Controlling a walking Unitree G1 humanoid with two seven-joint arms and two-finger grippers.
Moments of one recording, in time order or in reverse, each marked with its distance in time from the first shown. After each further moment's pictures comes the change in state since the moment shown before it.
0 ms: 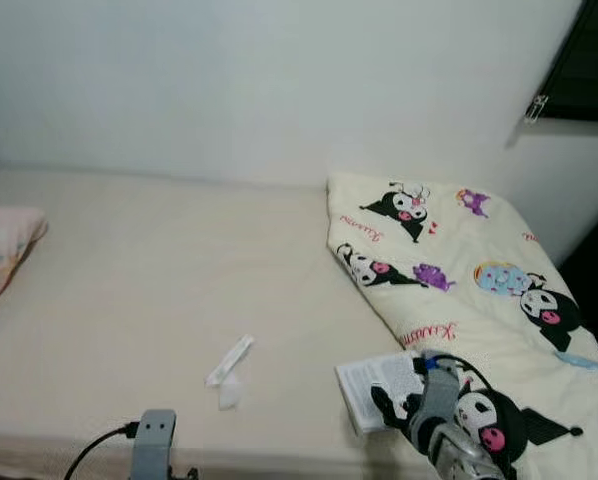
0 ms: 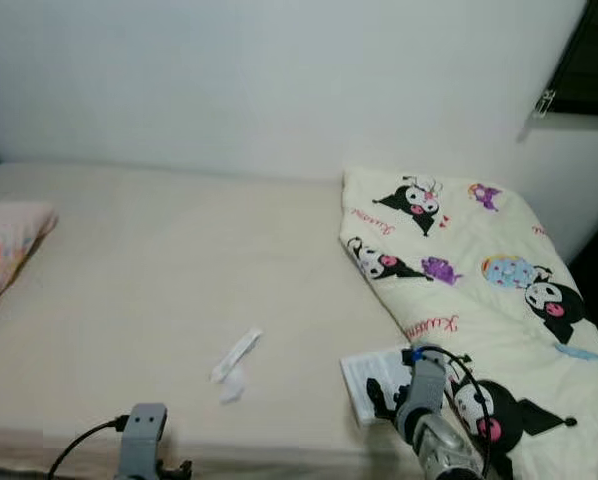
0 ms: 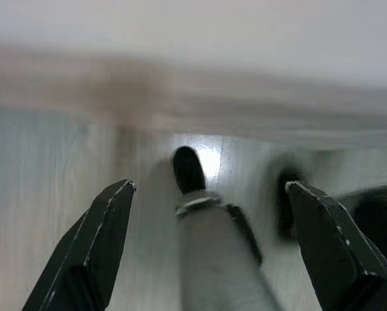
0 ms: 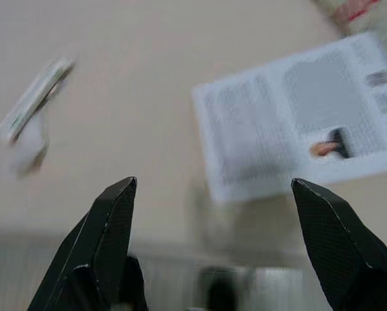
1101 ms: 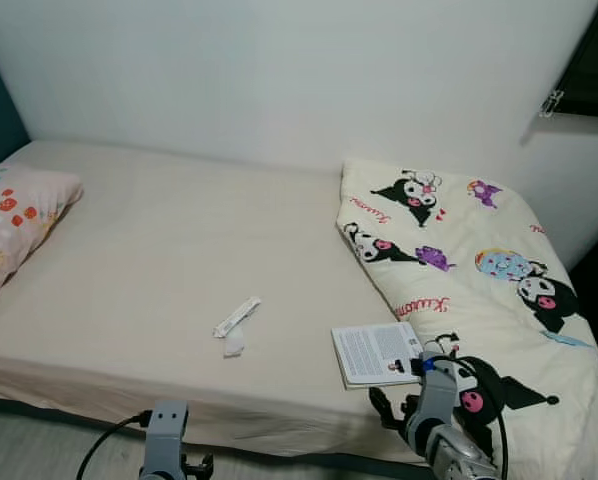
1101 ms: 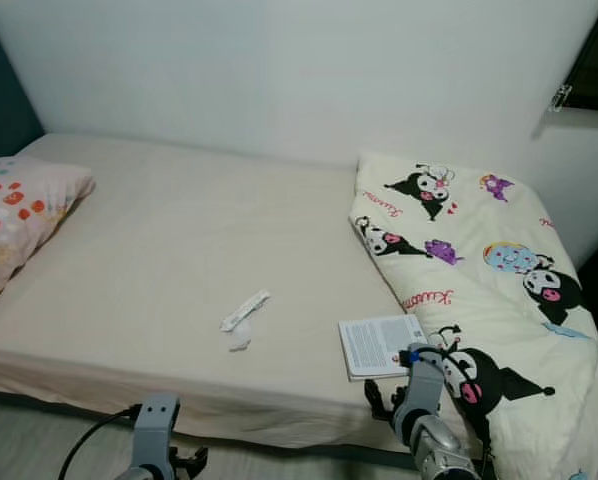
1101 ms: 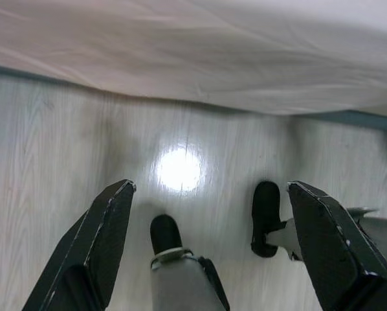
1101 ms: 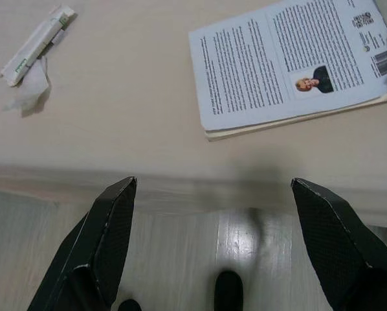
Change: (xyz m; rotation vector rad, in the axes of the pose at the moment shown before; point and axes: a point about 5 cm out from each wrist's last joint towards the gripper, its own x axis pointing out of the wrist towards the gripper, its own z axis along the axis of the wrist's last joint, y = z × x) left arm 0.003 -0.015 0.013 -0.018 -0.070 -0.072; right arm 0.004 0.008 0.003 0.002 -0.012 0.012
